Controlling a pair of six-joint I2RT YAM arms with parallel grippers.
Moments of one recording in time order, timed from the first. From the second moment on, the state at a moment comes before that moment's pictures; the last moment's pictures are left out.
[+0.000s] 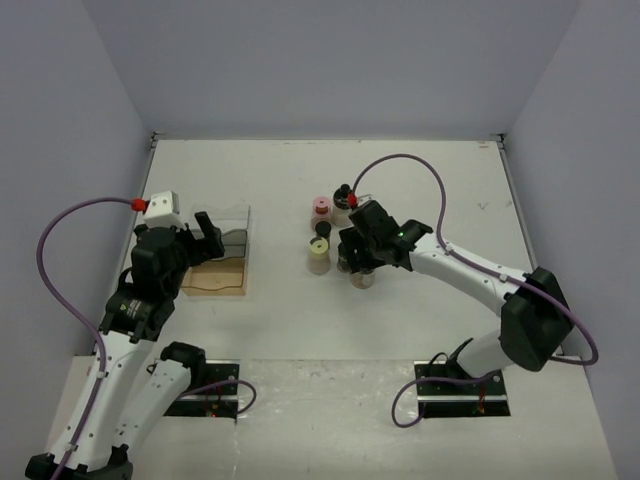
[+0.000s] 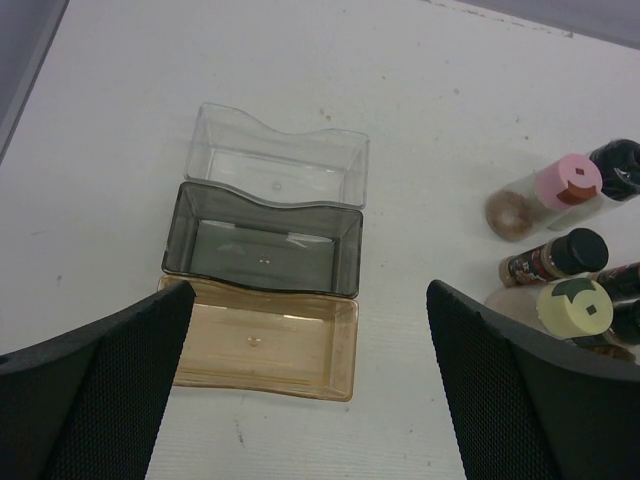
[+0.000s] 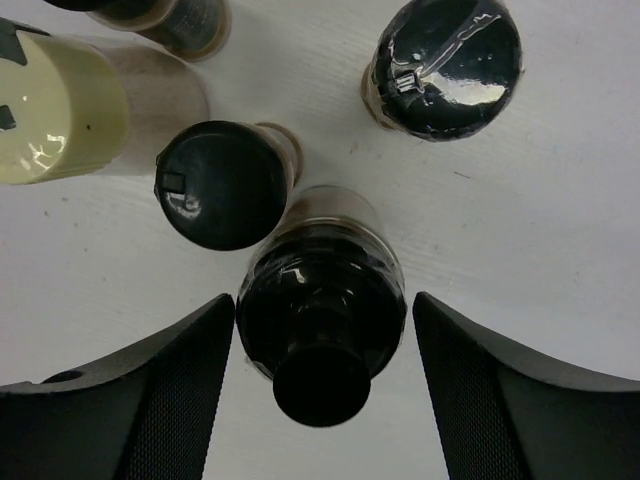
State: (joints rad) left arm -0.26 0.62 0.81 -0.58 -0.27 -0.34; right arm 0.74 1.46 1.07 -0.63 0.22 0.38
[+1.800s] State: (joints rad) left arm -0.11 0.42 0.83 -0.68 -0.60 -0.49; right arm 0.86 2.32 2.37 -0.56 -0.16 0.26
